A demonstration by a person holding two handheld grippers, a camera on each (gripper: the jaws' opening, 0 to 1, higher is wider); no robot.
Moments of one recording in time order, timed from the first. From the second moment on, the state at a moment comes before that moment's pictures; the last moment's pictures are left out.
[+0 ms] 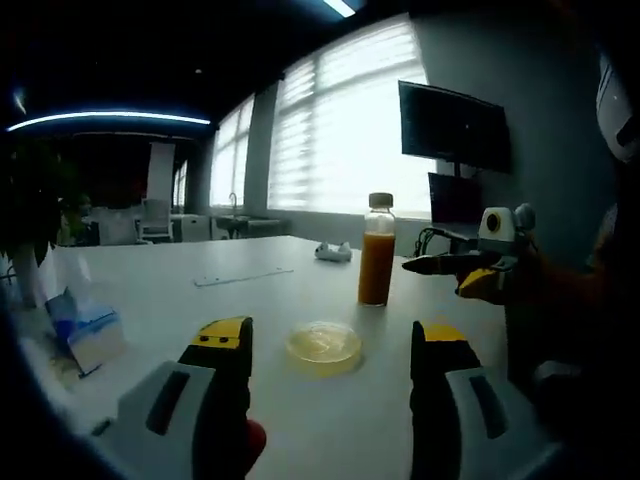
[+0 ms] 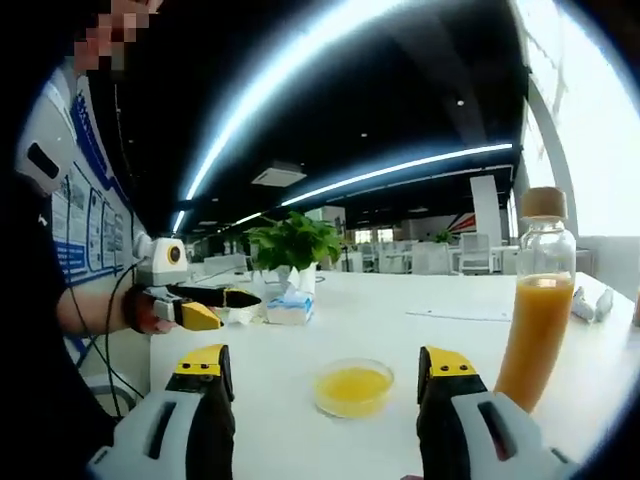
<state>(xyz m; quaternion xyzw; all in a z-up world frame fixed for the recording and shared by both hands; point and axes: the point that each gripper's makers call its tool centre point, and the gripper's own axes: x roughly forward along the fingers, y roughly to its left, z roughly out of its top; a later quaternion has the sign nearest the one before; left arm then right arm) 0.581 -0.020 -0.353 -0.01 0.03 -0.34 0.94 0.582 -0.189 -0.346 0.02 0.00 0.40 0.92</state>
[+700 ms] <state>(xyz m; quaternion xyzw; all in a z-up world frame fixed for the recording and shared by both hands) 0.541 0.050 -0.357 -0.04 0.01 -0.24 0.97 0.553 -0.225 -0.351 0.00 0.01 0.33 0.94</state>
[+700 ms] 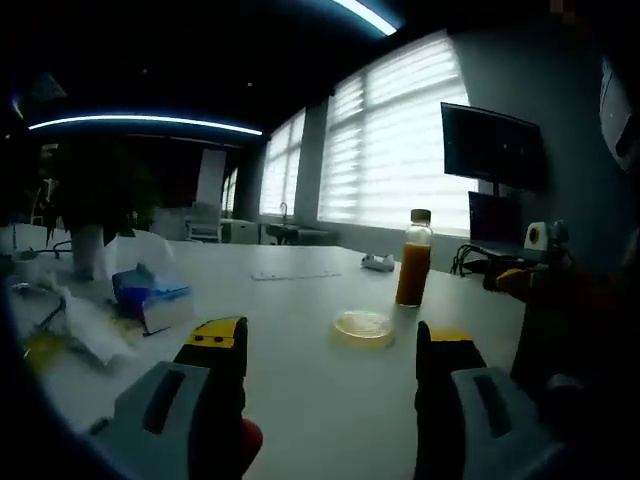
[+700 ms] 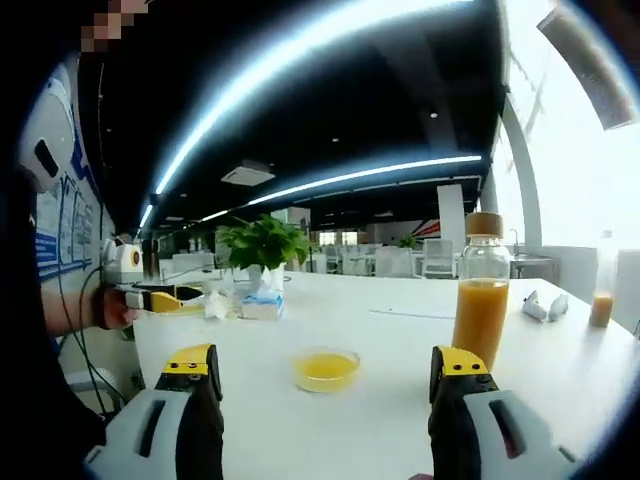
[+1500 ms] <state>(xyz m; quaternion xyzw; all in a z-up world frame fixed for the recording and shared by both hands) 0.539 0.058 -0.357 -0.04 0.01 -0.23 0.97 0.550 -0.239 -0.352 0.00 0.01 0.30 0.95</state>
